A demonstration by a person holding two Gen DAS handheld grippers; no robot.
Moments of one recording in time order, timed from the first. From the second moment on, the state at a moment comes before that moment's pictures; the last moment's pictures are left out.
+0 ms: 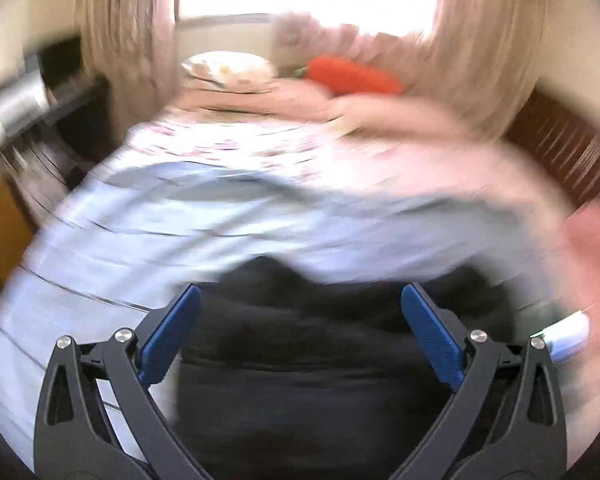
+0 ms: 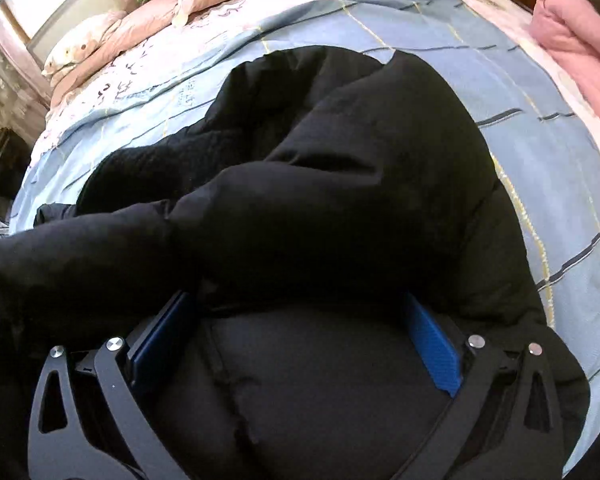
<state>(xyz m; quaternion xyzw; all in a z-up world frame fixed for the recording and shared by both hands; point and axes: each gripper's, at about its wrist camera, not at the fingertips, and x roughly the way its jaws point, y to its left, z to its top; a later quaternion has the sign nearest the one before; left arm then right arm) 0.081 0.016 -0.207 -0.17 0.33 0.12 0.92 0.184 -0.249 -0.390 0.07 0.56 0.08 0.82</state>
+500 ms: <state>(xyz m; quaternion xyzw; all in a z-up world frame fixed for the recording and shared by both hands) 0.164 -0.031 -0.383 -0.07 0.50 0.09 0.86 0.210 -0.274 -0.402 0.08 0.57 0.13 0.81</state>
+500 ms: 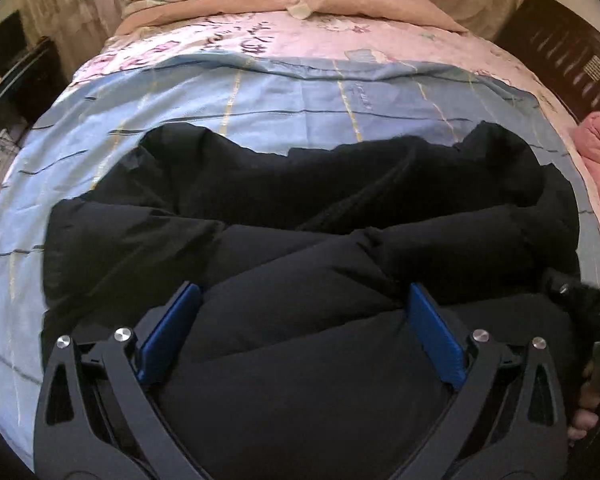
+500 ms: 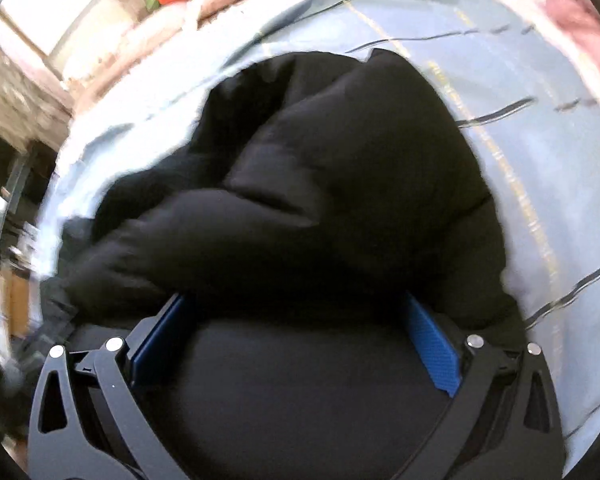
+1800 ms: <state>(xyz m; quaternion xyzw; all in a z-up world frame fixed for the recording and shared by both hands) -0.181 0.006 -0.367 -0.41 0.52 0.03 0.75 -0.132 -0.400 -0.380 0.36 0.51 -0.05 0.78</state>
